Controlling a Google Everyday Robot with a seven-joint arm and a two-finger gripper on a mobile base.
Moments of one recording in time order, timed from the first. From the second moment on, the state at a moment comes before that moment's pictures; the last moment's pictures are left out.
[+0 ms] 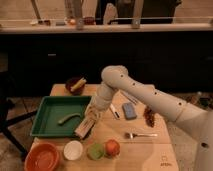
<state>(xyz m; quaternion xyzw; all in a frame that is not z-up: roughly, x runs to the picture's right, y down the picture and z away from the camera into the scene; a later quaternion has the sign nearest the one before) -0.065 0.133 0.713 -0.29 -0.42 -0.38 0.77</state>
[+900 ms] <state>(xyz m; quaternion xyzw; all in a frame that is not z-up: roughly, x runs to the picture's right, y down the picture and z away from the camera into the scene) -0.048 0.181 0.710 -0.36 -0.39 -0.51 0.68</state>
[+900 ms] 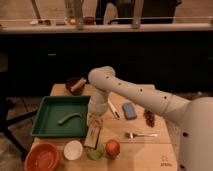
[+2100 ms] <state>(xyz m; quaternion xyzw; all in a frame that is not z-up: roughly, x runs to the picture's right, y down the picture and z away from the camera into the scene) -0.065 0.189 0.705 -0.36 -0.41 -0.56 0.63</state>
